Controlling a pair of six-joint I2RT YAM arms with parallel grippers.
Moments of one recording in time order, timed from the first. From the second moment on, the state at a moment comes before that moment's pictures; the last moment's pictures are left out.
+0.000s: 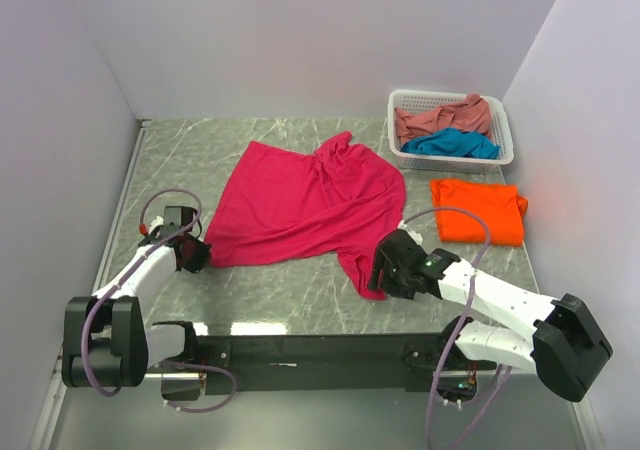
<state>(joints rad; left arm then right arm) 0.00 1.19 0.53 -0.45 -0.13 -1.02 0.71 1.08 0.53 -0.58 0.09 0.91</state>
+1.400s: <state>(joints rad) 0.00 0.97 1.34 -0.54 -0.27 -1.03 0.66 1.02 1.46 -0.85 0.78 0.57</state>
